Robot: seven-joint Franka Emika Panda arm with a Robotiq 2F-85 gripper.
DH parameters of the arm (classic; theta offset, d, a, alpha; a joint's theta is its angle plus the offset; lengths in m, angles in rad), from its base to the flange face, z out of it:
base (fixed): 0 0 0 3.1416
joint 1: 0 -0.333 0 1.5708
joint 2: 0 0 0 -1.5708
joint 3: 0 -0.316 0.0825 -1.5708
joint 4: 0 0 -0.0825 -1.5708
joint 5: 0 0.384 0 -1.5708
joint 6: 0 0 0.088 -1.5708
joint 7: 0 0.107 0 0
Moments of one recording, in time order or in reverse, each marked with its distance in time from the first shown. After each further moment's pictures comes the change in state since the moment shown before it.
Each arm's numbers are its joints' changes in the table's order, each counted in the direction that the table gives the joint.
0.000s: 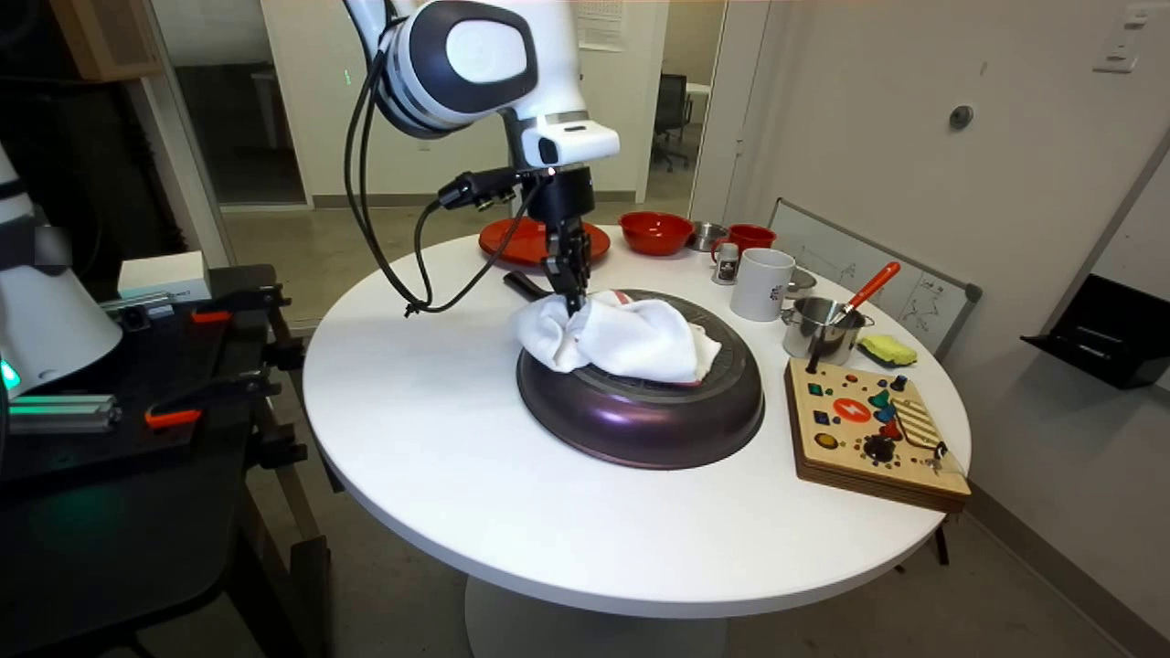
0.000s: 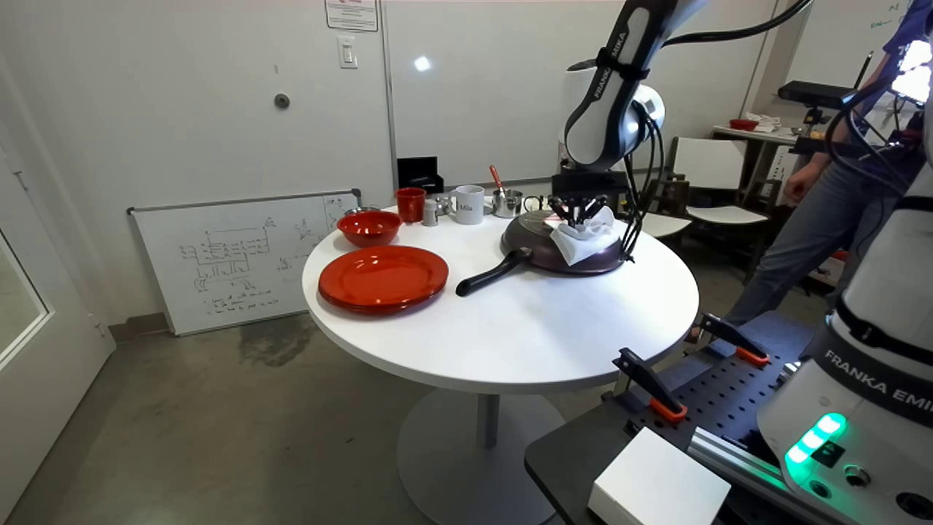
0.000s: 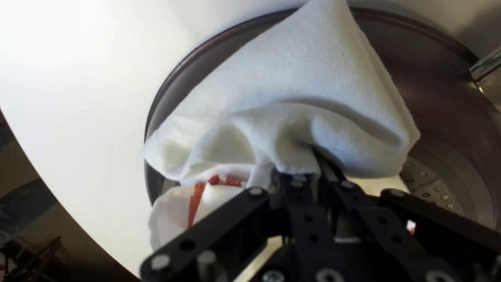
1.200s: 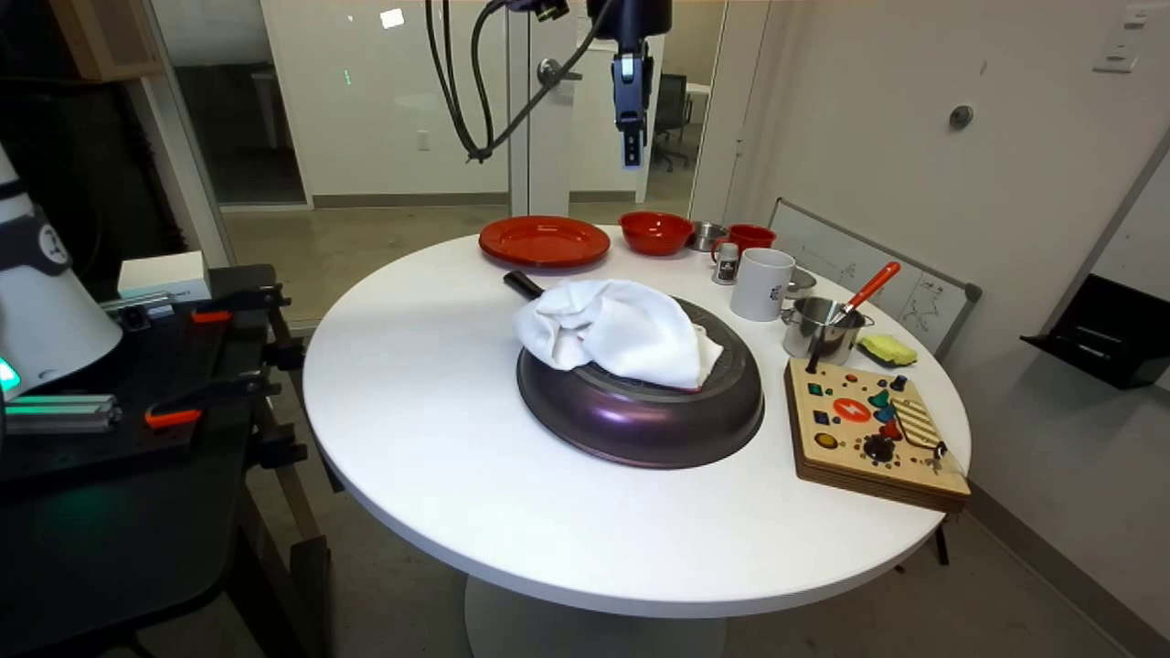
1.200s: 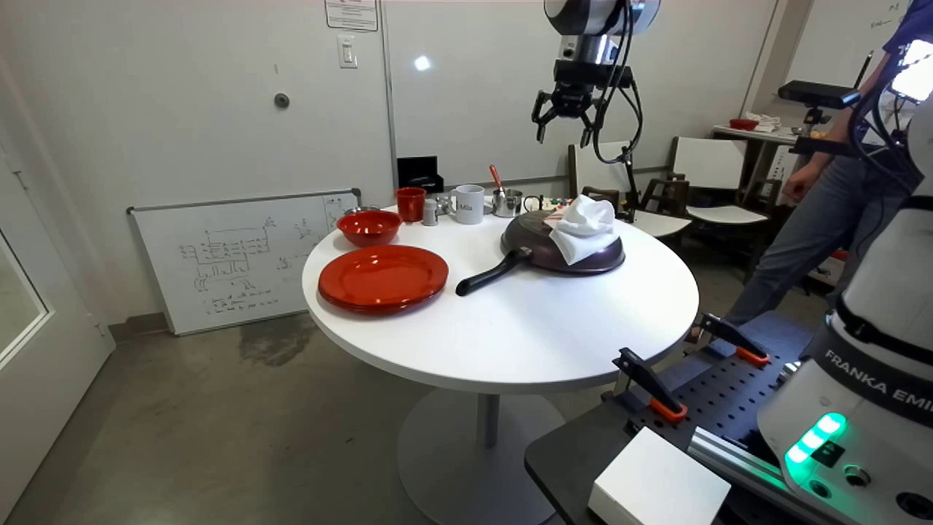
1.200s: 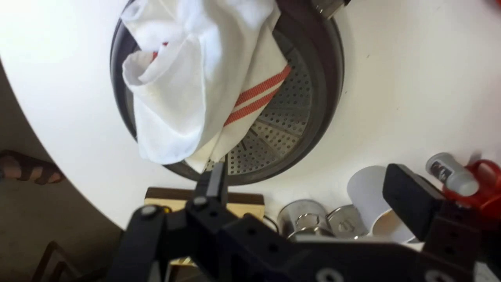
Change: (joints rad) arm 0.106 -0.221 -0.119 0.249 0.460 0.453 -0.531
